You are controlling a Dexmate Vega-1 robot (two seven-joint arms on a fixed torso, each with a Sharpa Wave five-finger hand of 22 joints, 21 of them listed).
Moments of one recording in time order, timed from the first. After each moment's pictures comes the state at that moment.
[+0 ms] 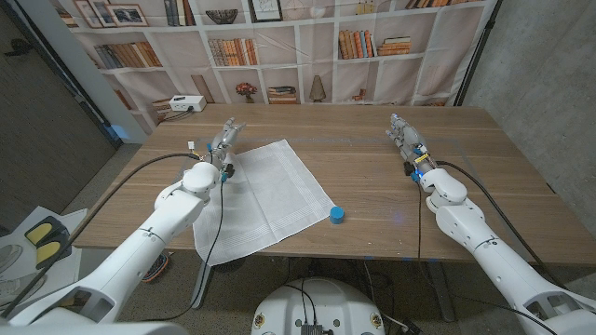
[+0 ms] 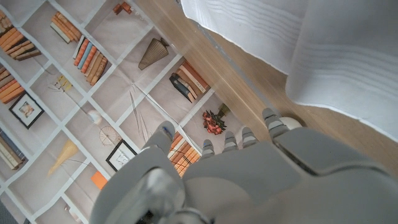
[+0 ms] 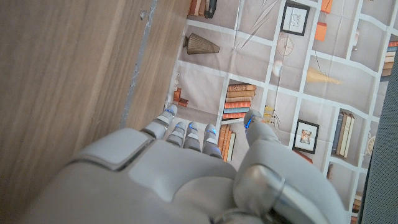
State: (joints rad) left arm 0.90 0.56 0.29 -1.60 -0.19 0.22 0.26; left_hand 0.24 0.14 0.51 -0.03 0.18 -0.17 -0.11 0.21 0.17 -0.17 0.06 0.25 0.19 -0.17 0.10 0.20 0.17 -0.11 0.18 0.28 0.20; right arm -0.93 -0.46 -0.23 -1.38 0.58 0.27 0.05; right_hand 0.32 0.13 0.41 -0.14 0.17 0.05 -0.02 0.20 0.18 0.01 0.08 0.20 0.18 -0.06 0.03 0.20 0.18 0.13 0.01 0.20 0.17
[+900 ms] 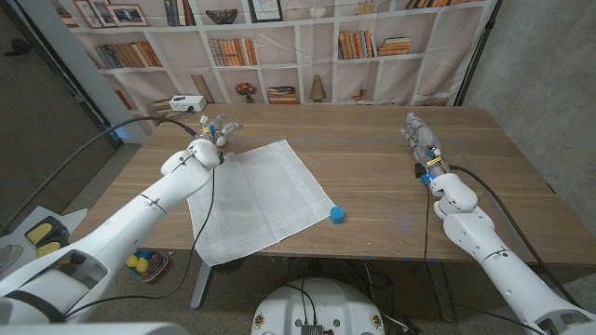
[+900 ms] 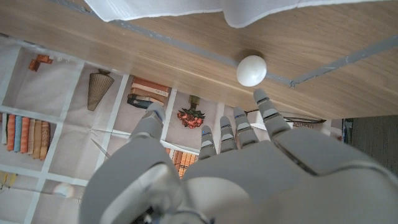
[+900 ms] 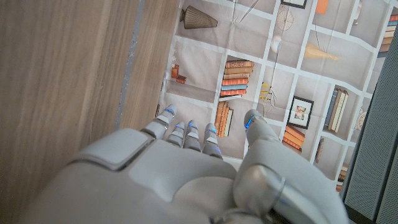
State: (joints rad) left arm 0.69 0.68 0.51 -1.74 0.15 0.79 0.20; left_hand 0.42 0.05 0.54 -0.18 0.18 0.03 -0.03 0.24 0.19 0.00 0.03 0.34 0.23 0.13 0.03 0.24 0.19 0.15 0.17 0.37 0.21; right arm -1.00 -0.45 -0.17 -1.44 0.58 0.30 -0.01; right_hand 0.32 0.13 0.41 -0.14 0.17 0.07 -0.02 0.20 0.18 0.03 0.09 0.21 0.18 -0.06 0.03 0.20 0.18 0.13 0.01 0.20 0.17
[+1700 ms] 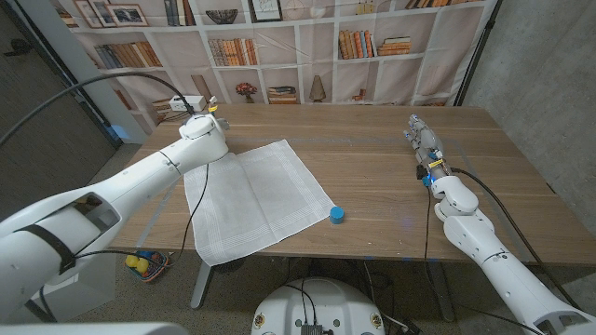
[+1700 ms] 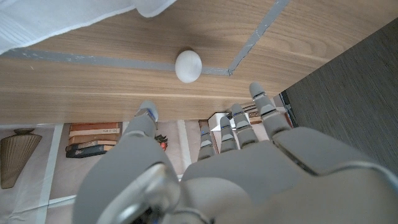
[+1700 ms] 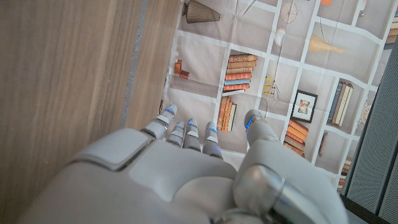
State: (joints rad) left arm 0.35 0.71 0.82 -1.61 0.33 1.17 -0.07; left_hand 0.43 0.01 0.49 -0.16 0.18 0.06 -0.09 0.22 0.19 0.00 0.02 0.36 0.25 0.18 0.02 0.24 0.21 0.25 0.12 0.41 0.21; right arm -1.00 -0.44 -0.16 -1.42 0.58 0.32 -0.01; right_hand 0.32 0.13 0.40 -0.14 0.17 0.10 -0.02 0.20 0.18 0.06 0.10 0.21 0.18 -0.06 0.04 0.20 0.18 0.13 0.01 0.20 0.17
